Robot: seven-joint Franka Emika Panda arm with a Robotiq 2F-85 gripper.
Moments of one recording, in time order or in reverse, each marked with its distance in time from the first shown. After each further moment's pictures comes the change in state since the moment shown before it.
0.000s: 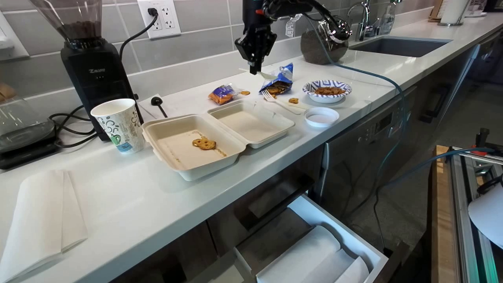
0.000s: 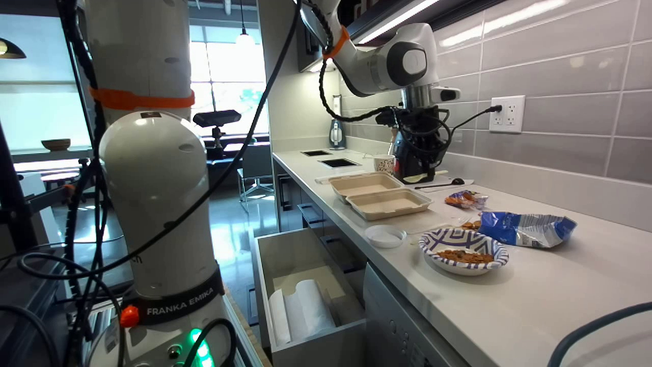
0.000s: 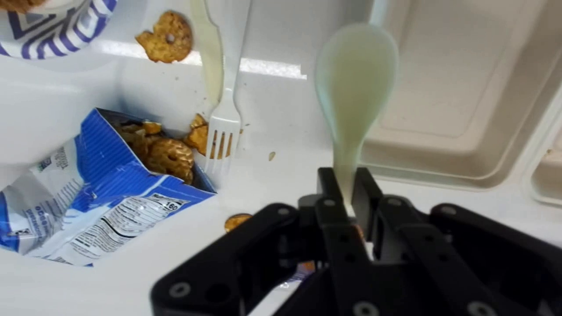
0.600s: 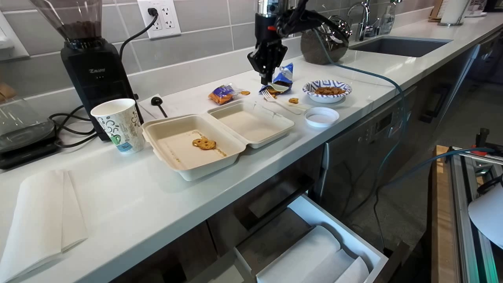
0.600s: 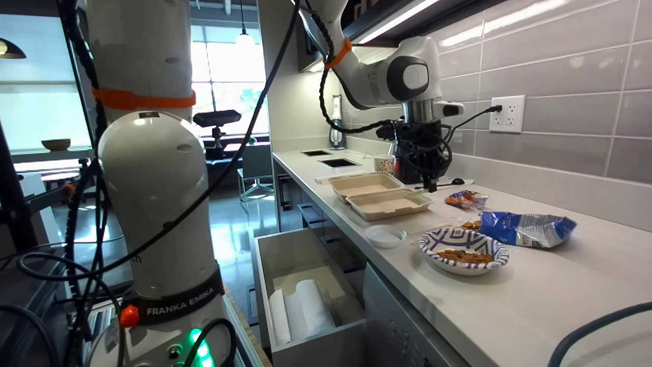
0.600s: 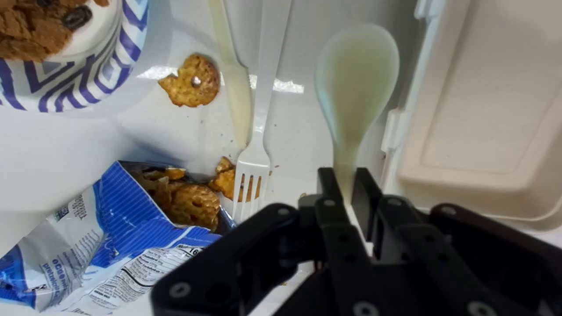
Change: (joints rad) arm -0.016 0.010 -0.023 -0.082 -0.006 0.076 0.001
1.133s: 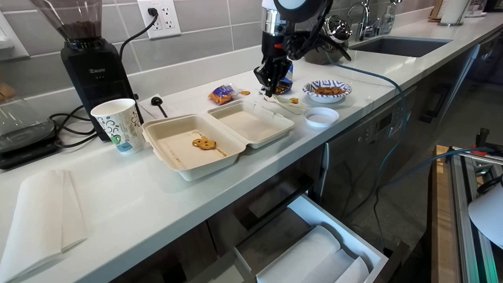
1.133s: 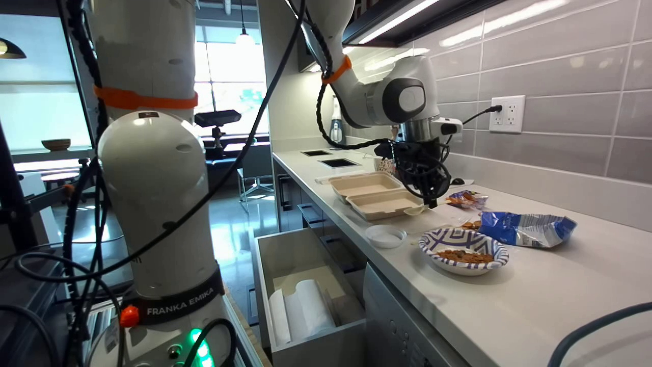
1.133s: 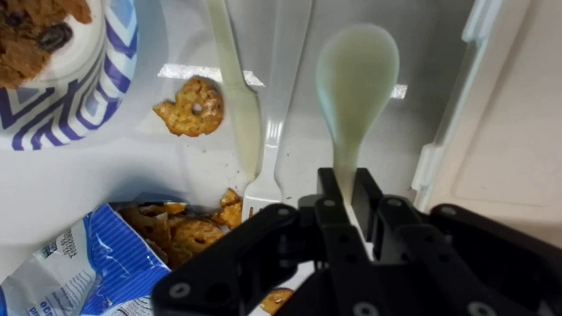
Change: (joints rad) arm -0.005 0.034 -0.013 -0.084 -0.011 0.152 0.001
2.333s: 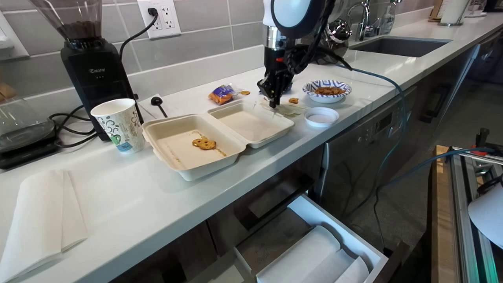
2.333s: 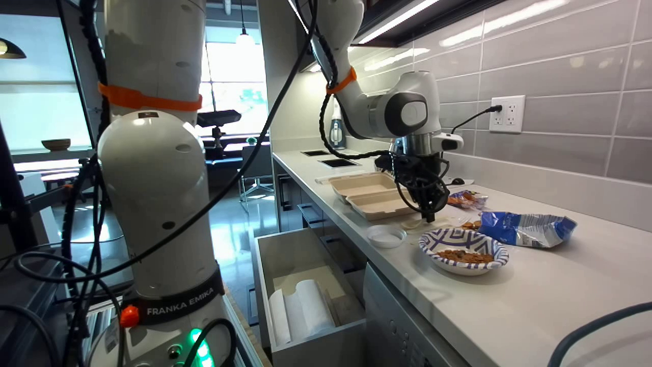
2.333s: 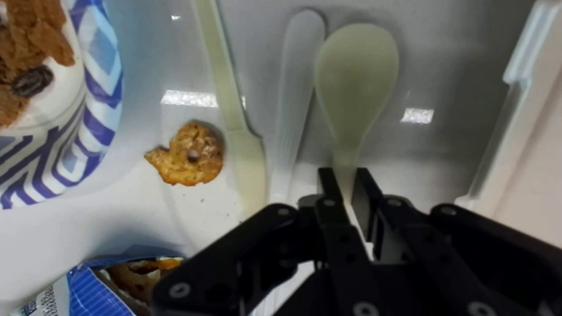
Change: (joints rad) arm -0.003 0.067 -0.003 0.007 0.013 0.002 -0.001
